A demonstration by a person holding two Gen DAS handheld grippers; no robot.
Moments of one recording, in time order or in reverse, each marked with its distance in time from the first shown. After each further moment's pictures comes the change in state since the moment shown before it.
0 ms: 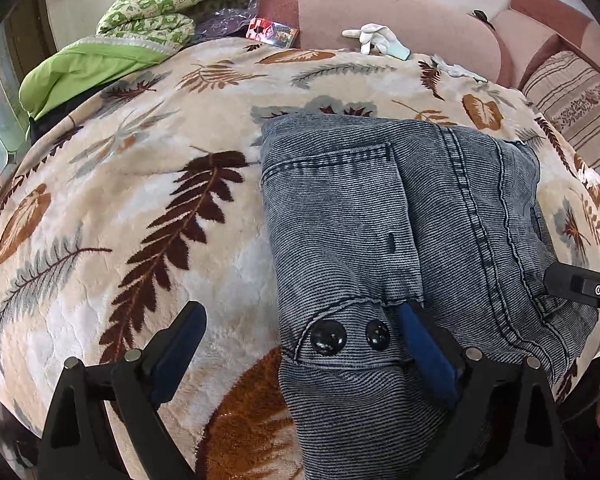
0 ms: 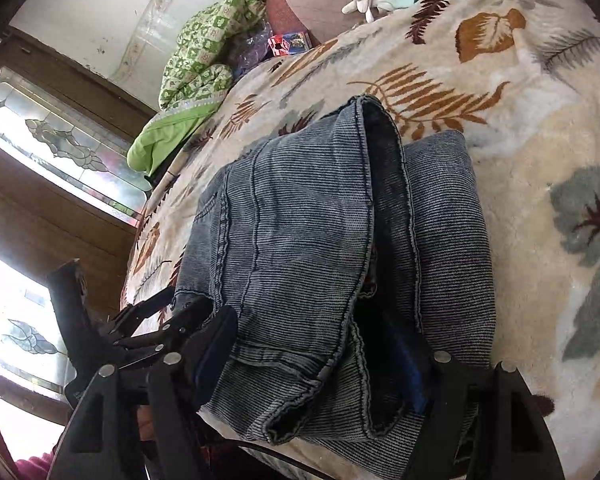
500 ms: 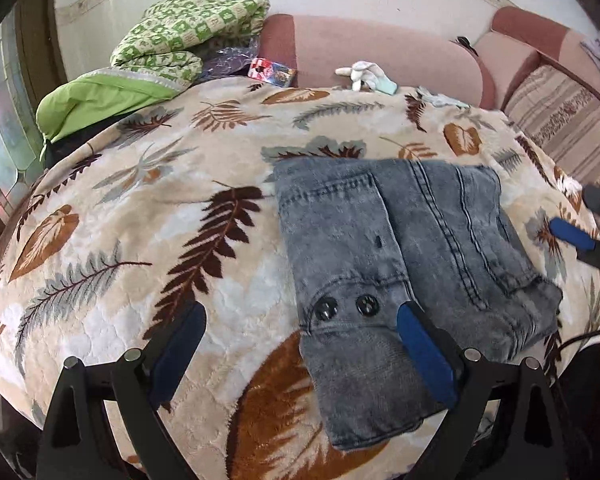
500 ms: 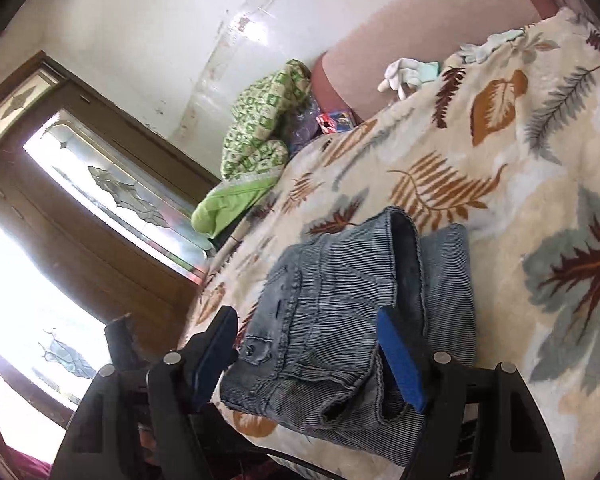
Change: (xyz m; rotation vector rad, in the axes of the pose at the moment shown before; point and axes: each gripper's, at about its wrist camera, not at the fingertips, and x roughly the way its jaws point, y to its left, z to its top) left arm -0.045 0.007 -0.018 0.050 -0.127 -0.004; right arm -0.072 -0.002 0.000 -0.011 -0.249 0.217
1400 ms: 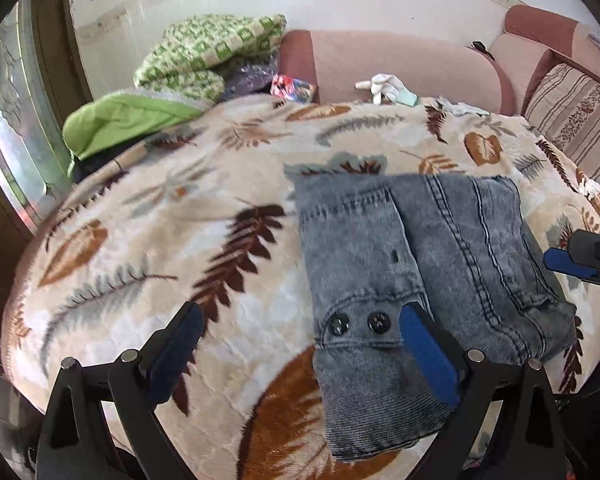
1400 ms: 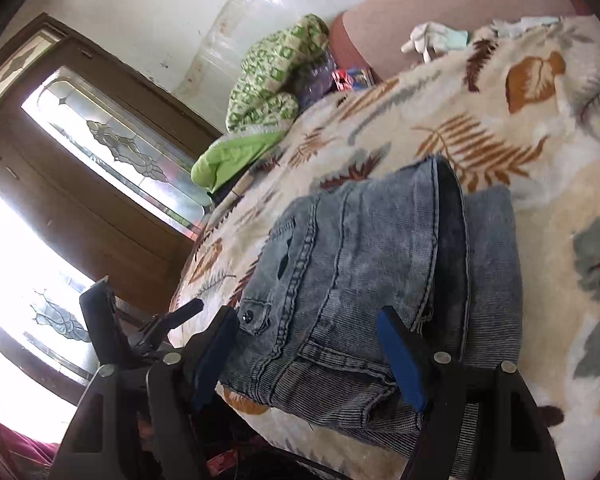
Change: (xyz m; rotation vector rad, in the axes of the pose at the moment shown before) left arm -0.011 -0.004 0.008 -0.005 -0.077 0.130; right arm 0.035 0.016 -0.014 -0.079 0.129 -0.020
